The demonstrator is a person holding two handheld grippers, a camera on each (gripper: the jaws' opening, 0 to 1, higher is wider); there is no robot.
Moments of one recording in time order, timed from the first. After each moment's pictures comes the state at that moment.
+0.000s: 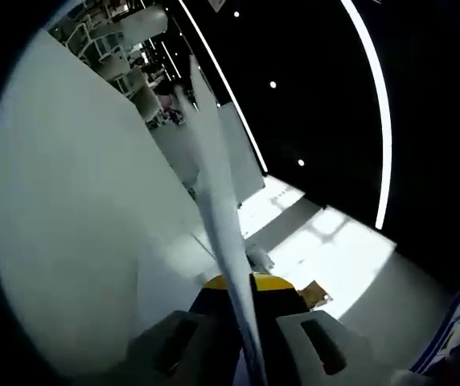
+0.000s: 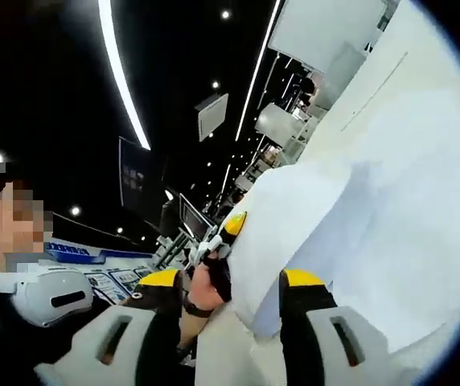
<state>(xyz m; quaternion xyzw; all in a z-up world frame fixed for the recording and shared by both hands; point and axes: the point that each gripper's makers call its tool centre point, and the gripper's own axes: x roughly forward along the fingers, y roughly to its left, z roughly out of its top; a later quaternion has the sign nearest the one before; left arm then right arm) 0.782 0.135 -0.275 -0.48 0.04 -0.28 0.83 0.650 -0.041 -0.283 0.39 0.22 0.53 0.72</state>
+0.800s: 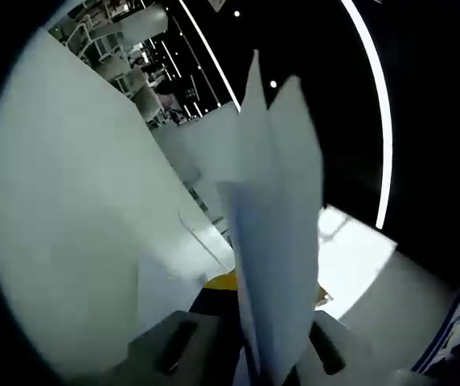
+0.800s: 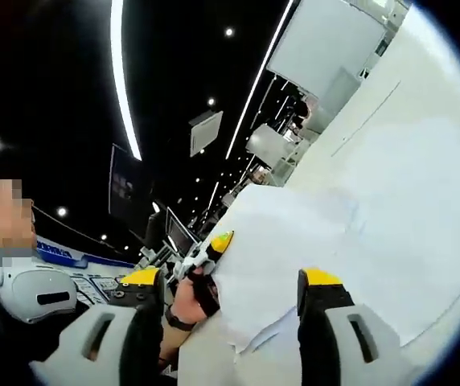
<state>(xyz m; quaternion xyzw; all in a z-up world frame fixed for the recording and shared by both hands) 0.782 0.136 -0.275 -0.48 0.04 -0.28 0.83 0.668 -0.047 -0.283 0.38 0.19 0.49 0.76</state>
